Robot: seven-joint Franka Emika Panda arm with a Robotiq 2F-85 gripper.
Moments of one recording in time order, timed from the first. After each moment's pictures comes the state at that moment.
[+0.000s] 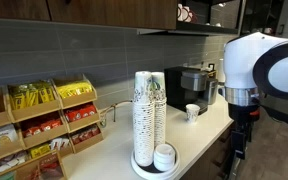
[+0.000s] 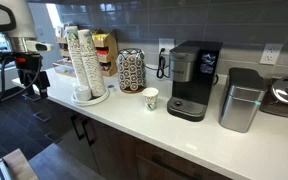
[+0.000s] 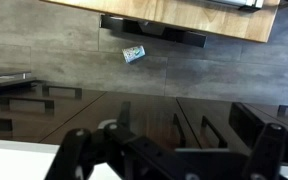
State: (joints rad) arm 0.12 -0.75 0.14 -2.62 0.03 1.72 0.01
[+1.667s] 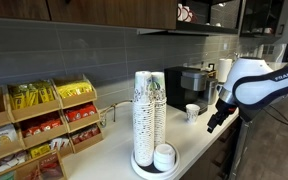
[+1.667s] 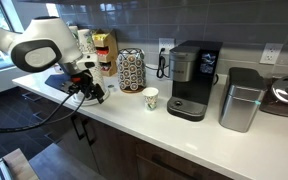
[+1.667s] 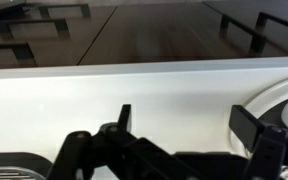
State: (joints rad) arm -0.01 -0.48 -0.13 -2.71 -0.01 2.50 -0.21
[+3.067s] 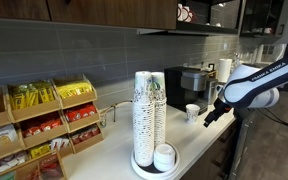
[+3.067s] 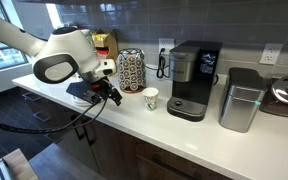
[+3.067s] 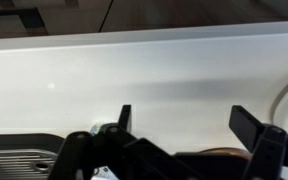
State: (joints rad) arm 0.02 -0.29 -0.26 -2.64 0.13 2.73 -0.43
